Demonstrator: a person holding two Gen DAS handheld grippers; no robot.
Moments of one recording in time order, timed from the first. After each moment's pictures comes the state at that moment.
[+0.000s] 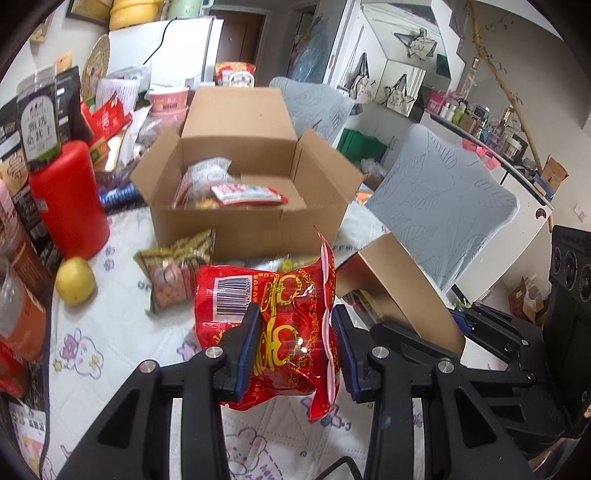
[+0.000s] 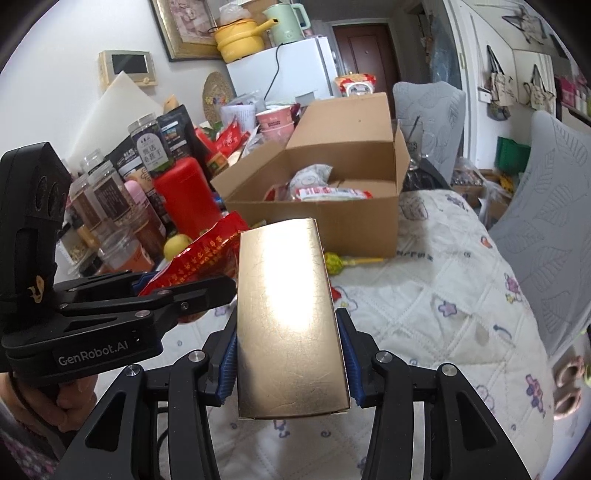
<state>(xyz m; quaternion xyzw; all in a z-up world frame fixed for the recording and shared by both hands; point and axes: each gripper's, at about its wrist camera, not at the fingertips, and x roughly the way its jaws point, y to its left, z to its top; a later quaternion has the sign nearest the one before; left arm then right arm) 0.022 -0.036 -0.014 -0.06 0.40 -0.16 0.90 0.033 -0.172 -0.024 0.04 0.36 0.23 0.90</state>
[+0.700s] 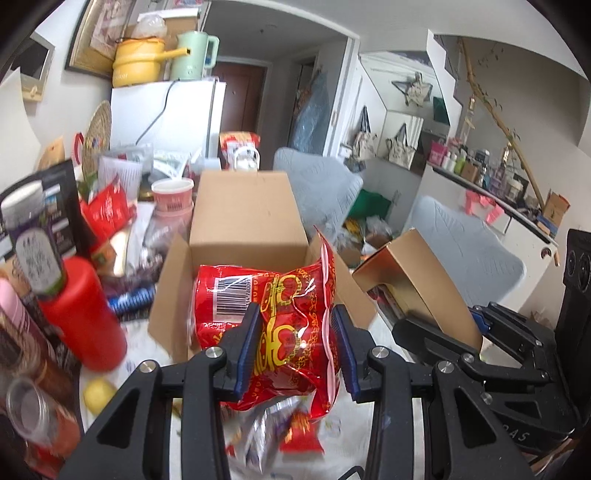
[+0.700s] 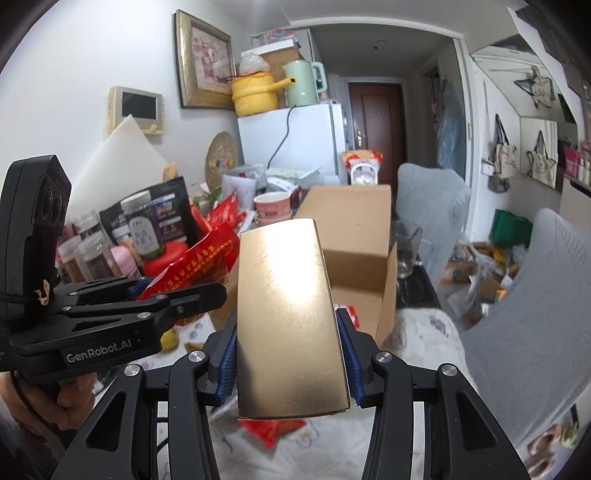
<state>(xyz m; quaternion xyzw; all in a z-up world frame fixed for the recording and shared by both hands) 0.097 -0.024 0.067 -0.06 0.29 -0.14 0.95 0.105 -0.169 0.063 0.00 0.25 0.23 0.94</state>
